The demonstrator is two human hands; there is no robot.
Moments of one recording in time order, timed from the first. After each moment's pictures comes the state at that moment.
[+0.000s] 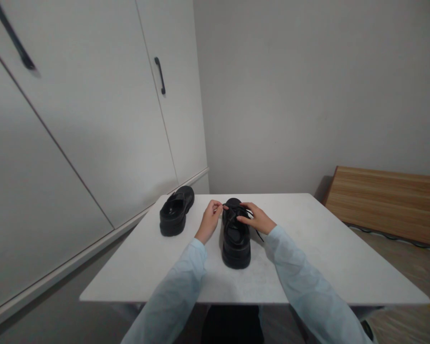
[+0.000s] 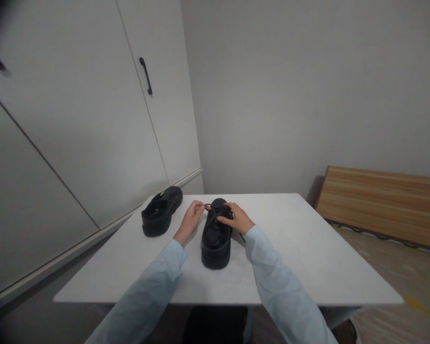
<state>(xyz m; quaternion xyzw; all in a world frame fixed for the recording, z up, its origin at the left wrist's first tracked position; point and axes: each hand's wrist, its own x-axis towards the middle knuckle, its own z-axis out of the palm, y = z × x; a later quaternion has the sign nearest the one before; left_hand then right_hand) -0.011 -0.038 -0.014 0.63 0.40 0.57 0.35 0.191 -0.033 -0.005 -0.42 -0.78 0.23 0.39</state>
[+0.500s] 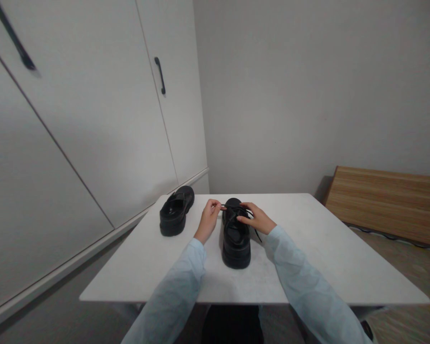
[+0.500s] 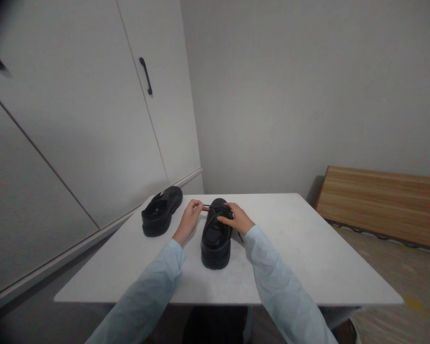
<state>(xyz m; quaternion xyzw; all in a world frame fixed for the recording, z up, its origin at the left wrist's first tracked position) -0.013 -0.035 -0.013 0.62 0.39 0.59 0.34 0.192 -0.032 -0.007 -0.42 -0.79 0.23 0.40</state>
